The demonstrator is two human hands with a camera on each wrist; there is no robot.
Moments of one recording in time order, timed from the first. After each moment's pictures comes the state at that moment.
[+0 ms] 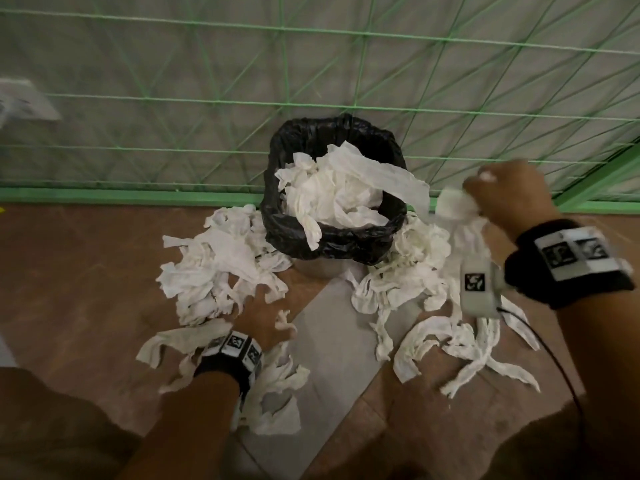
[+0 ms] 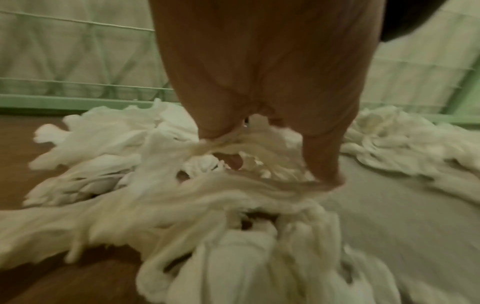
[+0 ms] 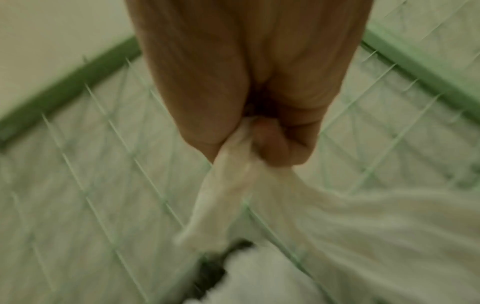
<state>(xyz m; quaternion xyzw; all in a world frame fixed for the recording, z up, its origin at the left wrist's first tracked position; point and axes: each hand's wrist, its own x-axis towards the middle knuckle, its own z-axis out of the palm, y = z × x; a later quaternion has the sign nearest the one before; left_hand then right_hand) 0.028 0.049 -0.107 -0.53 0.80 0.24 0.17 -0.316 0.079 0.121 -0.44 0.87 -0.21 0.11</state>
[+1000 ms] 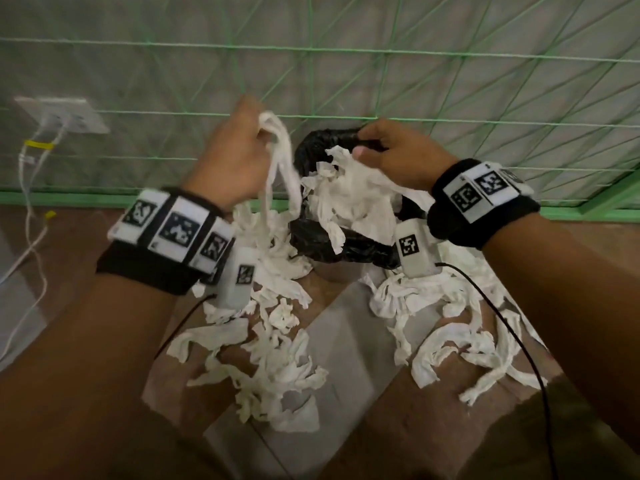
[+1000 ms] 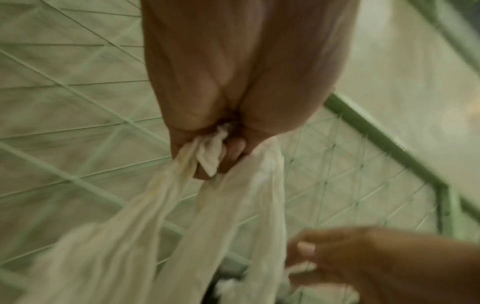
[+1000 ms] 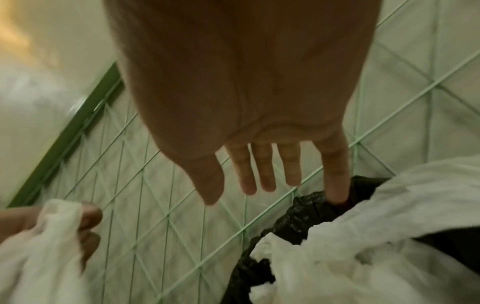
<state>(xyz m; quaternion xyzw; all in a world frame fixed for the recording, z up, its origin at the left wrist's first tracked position) 0.008 -0.051 0.164 -0.52 0.78 0.26 -0.24 -0.217 -0.019 0.137 -0.60 0.73 -0.21 0.27</state>
